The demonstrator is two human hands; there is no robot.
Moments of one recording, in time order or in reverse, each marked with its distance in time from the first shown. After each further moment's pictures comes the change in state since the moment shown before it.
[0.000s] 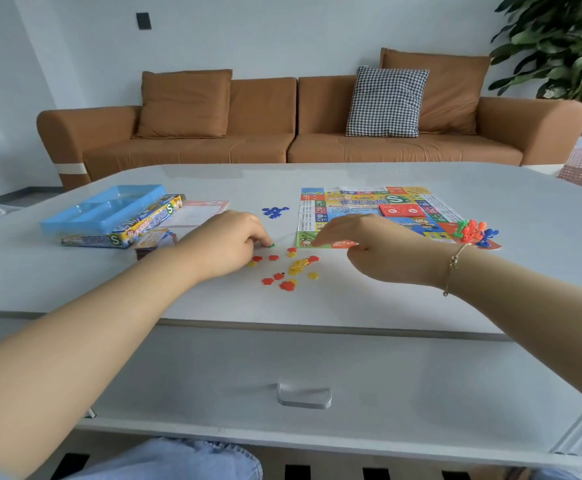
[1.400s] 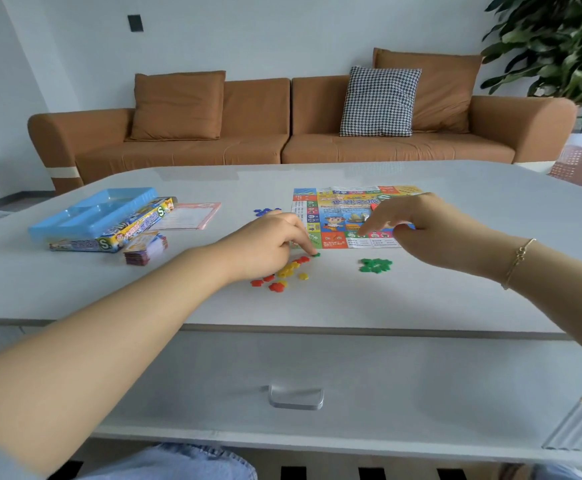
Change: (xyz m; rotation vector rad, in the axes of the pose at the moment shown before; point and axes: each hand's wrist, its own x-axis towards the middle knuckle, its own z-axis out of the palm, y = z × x) left_hand 0.020 0.043 0.018 -0.134 -0.053 0.205; right_hand -0.035 0.036 -0.030 0.089 0.213 0.073
